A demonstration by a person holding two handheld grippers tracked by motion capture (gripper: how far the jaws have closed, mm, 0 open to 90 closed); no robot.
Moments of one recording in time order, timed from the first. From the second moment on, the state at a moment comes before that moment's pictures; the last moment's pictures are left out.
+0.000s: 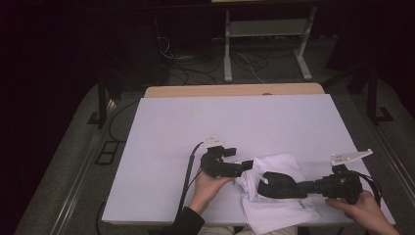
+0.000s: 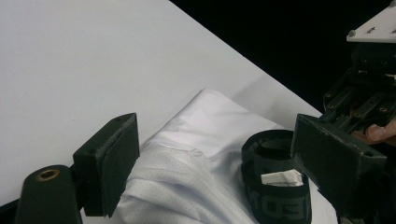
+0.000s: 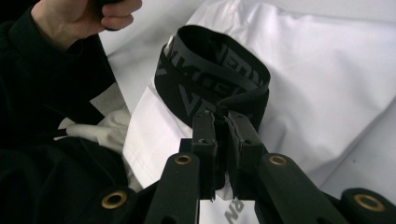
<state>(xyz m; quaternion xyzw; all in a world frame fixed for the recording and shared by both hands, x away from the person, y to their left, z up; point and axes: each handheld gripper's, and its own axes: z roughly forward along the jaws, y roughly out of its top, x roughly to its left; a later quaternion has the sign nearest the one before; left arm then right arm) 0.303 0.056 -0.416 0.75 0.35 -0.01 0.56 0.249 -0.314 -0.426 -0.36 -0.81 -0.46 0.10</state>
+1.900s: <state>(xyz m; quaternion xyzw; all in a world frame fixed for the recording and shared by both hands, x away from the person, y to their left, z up) 0.305 0.052 -0.419 0.75 0.34 -0.02 0.57 0.335 -0.267 -0.428 -0.38 -0.82 -0.42 0.10</state>
